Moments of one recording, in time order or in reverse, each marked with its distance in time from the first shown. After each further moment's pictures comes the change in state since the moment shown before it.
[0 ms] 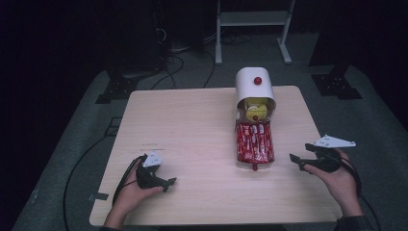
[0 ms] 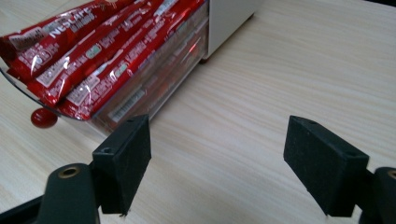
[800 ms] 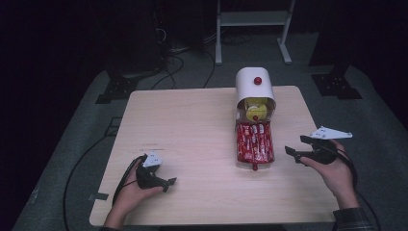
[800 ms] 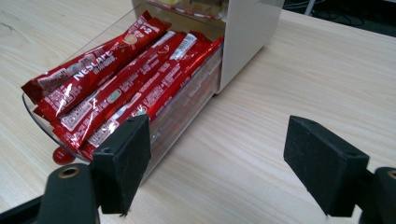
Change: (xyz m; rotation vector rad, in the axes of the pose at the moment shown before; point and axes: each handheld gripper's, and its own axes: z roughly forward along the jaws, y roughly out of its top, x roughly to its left) left arm 0.000 0.000 0.000 0.000 0.000 0.000; right arm 0.005 0.027 0.003 -0.036 0.032 -0.019
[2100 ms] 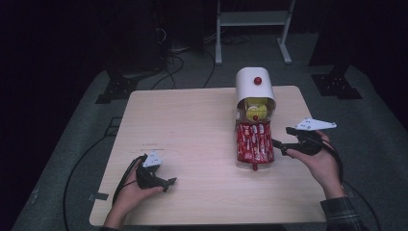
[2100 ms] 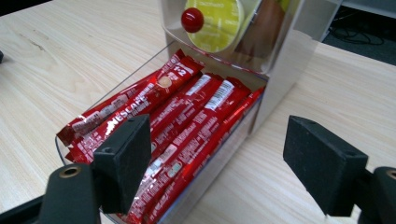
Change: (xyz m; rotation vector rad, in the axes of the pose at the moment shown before) left arm 0.000 0.000 0.000 0.000 0.000 0.001; right arm 0.023 0.035 0.020 -0.030 0.055 -0.048
